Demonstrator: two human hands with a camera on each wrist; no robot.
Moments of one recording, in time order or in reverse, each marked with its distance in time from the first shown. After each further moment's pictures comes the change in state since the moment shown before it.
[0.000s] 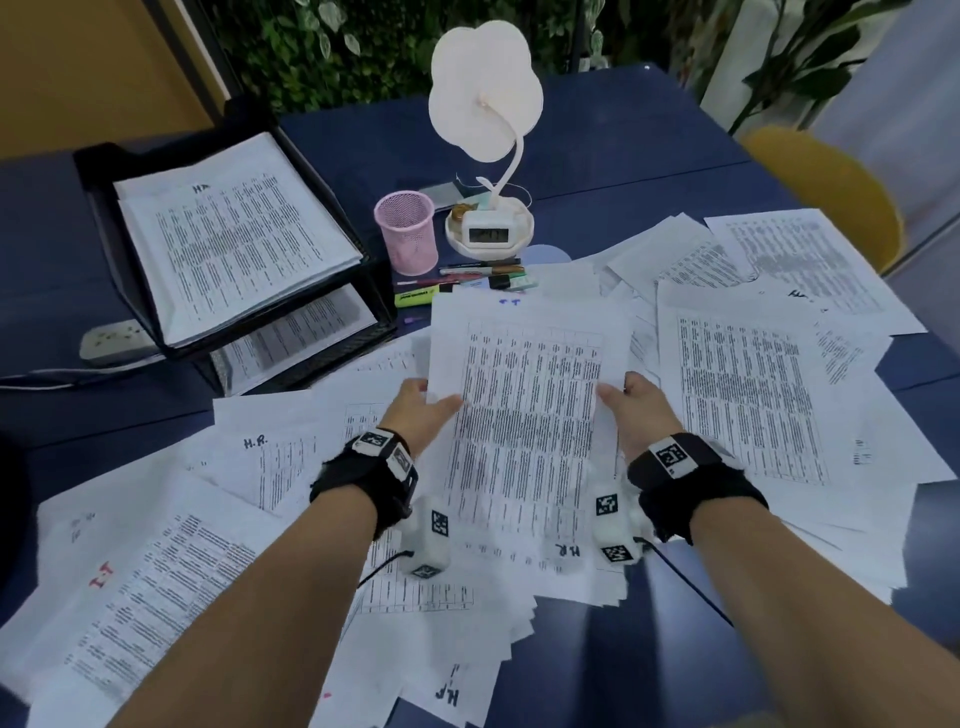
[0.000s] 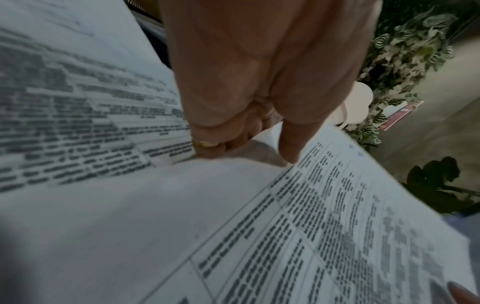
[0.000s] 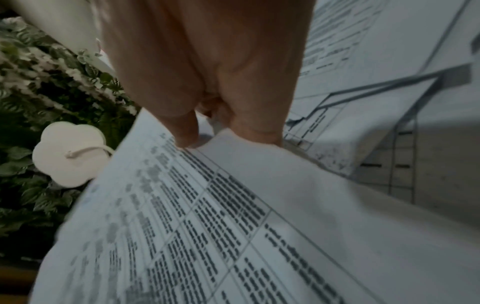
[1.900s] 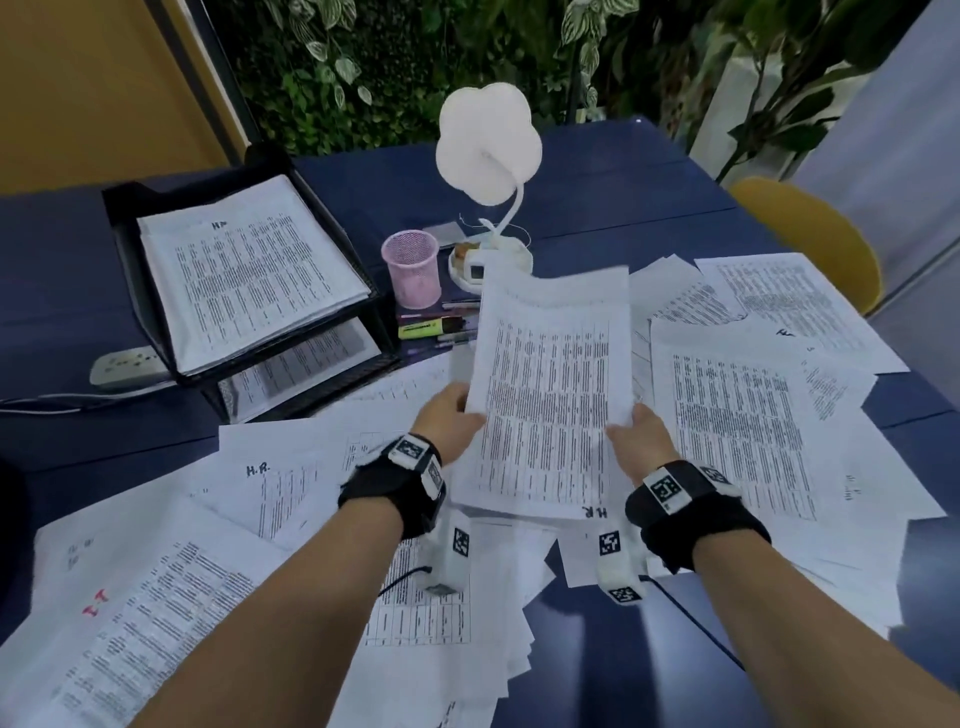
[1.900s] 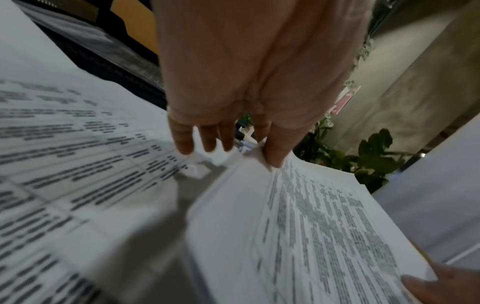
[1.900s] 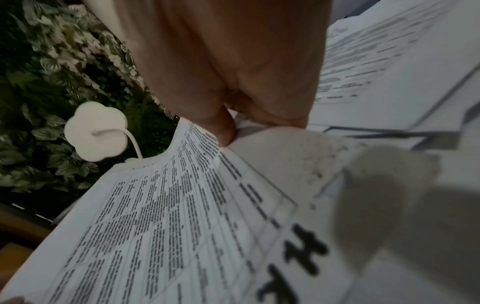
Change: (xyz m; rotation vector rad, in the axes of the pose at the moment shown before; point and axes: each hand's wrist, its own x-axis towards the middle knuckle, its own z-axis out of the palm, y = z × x) left_hand -0.007 0.040 0.014 0.126 -0.058 0.233; right_hand -0.019 -0.029 -0.005 -0.294 0.036 0.106
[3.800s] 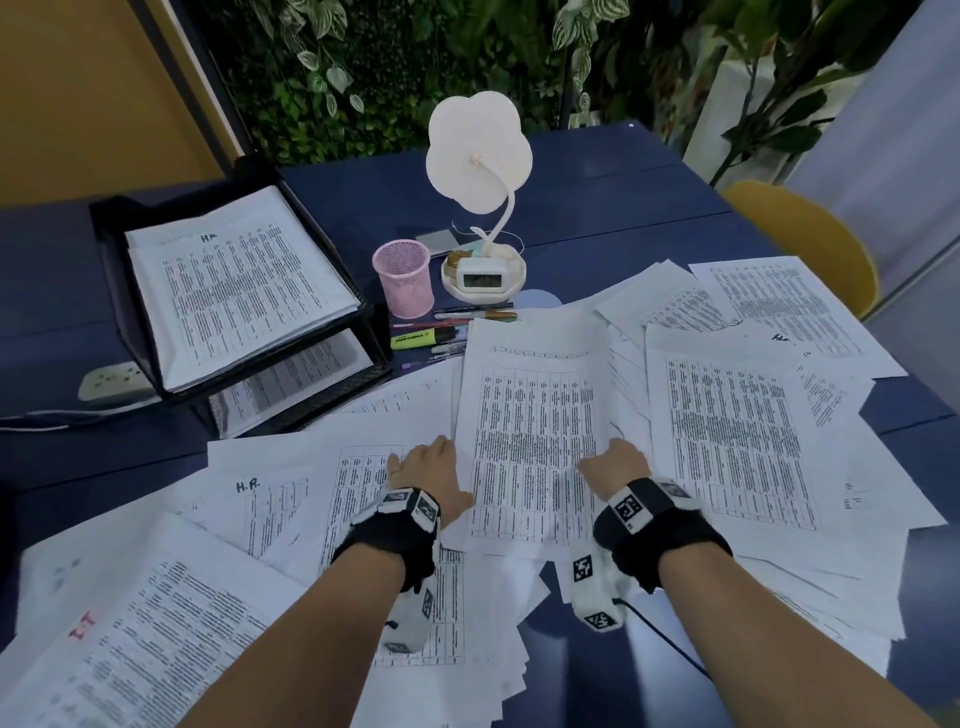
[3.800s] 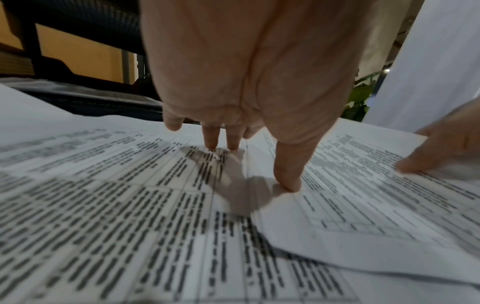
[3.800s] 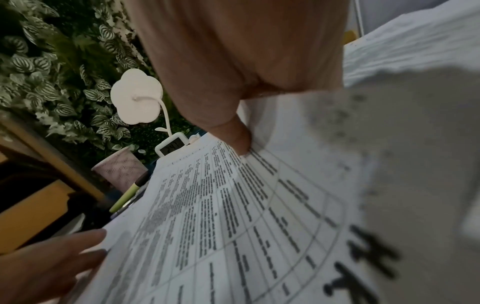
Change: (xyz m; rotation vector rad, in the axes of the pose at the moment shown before) left_hand -0.005 -0.042 0.021 0.954 -0.136 -0.031; right_hand 0.011 0.007 0.026 -0.365 -0.040 0.132
